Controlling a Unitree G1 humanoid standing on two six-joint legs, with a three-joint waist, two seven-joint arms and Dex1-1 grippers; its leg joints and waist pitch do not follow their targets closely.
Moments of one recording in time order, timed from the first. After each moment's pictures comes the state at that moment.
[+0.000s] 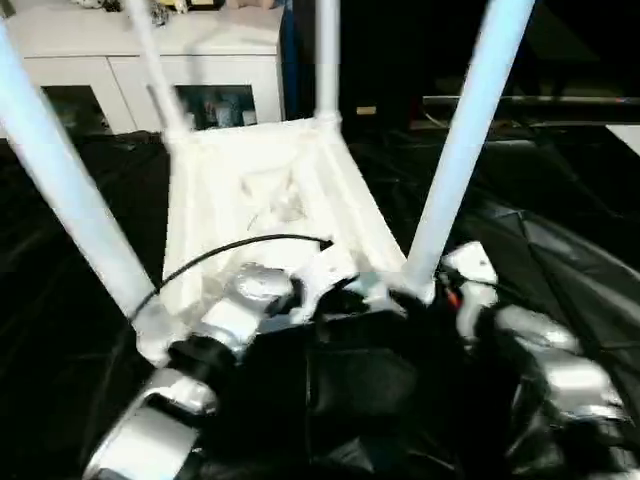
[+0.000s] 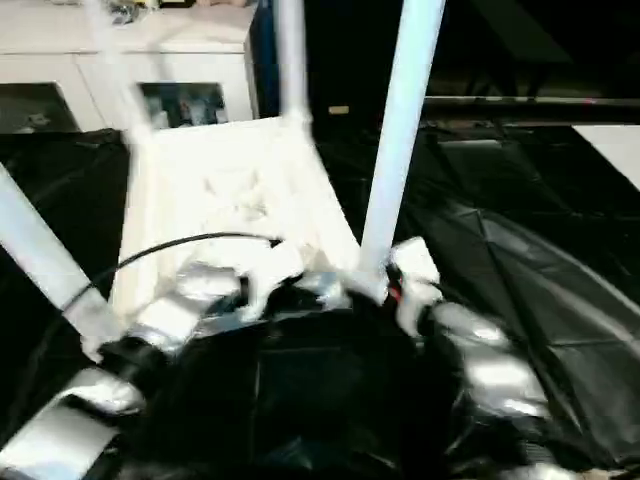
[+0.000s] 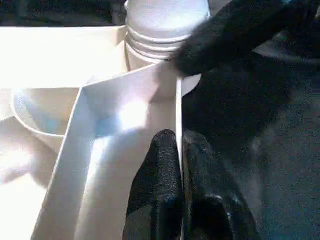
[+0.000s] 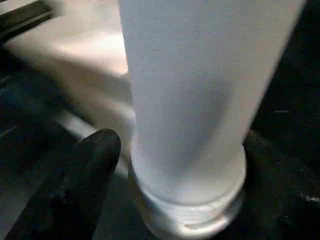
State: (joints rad) left arm -0.63 0.16 -0.30 0.67 0.09 0.09 -1.08; right arm -0.23 -0.42 0.07 0.22 0.21 0.26 0.82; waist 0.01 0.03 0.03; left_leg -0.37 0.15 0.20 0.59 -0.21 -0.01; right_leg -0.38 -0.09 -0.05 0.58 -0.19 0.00
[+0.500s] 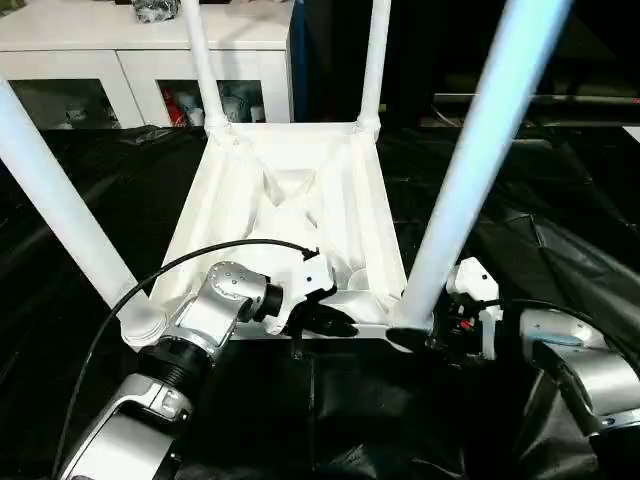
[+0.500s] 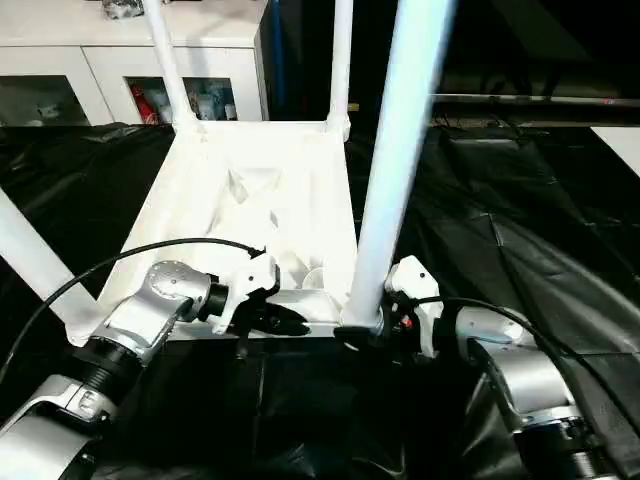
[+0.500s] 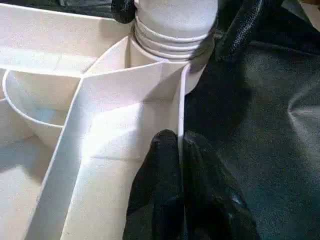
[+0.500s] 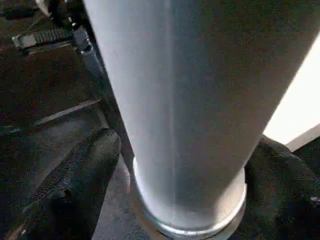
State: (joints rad) left arm -0.60 0.23 -0.31 0.61 0.04 0.13 -1.28; right arm -0.23 -0.53 0.15 0.16 0.24 0.28 1.07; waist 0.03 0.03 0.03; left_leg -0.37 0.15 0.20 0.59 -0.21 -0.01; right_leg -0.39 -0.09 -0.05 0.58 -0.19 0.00
